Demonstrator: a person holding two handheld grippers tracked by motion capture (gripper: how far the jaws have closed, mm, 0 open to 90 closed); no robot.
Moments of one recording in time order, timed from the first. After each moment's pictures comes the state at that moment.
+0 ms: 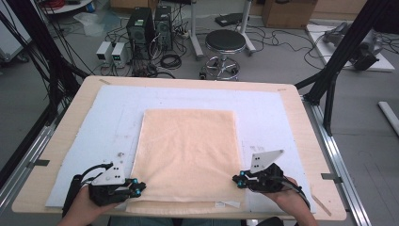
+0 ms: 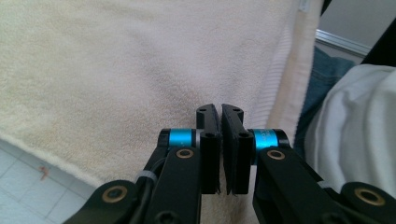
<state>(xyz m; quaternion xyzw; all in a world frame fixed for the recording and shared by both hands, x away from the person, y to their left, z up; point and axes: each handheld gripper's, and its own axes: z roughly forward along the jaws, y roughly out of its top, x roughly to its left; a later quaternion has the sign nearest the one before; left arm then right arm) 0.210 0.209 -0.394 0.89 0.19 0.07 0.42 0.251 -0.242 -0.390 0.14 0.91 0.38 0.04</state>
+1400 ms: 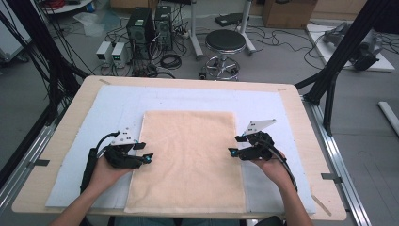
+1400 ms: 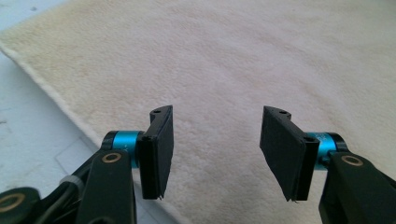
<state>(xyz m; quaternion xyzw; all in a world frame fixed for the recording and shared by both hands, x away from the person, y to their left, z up) 0.313 0.207 -0.415 0.84 0.31 0.13 0.42 0.348 -0.240 -0.402 0.26 0.88 0.39 0.10</state>
